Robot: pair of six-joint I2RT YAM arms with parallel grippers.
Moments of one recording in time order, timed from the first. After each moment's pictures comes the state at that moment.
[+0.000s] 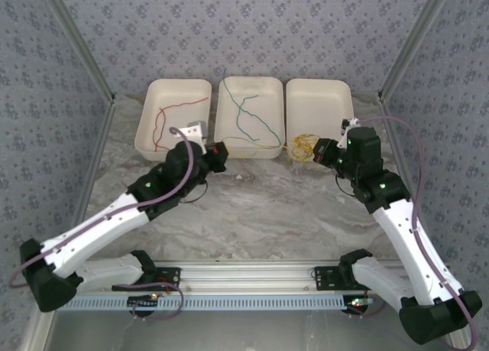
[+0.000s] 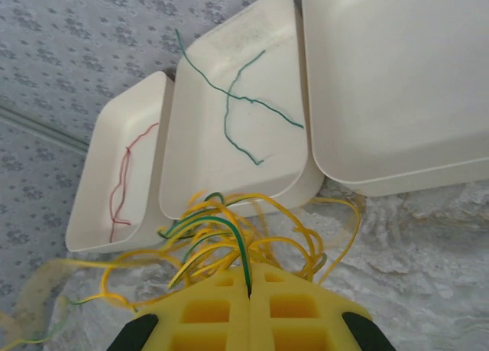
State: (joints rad) left arm -0.87 1.04 1.01 -0.30 -0.34 -0.78; right arm 0.31 0.92 1.03 -0.61 -0.07 0.66
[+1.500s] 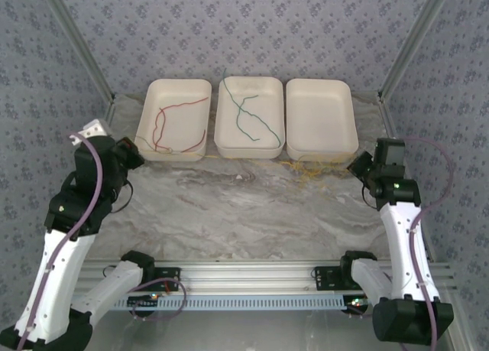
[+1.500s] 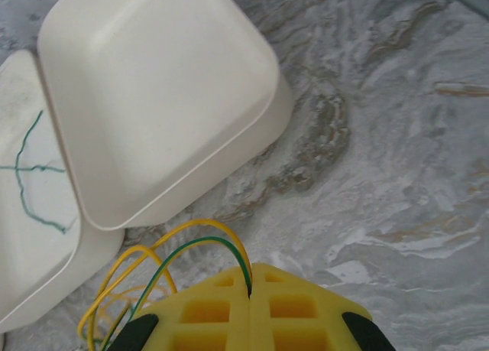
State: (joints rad) left arm -0.34 0.79 1.28 -0.91 -0.41 -0.66; right arm -0.11 0.90 0.93 -0.79 0.00 0.63
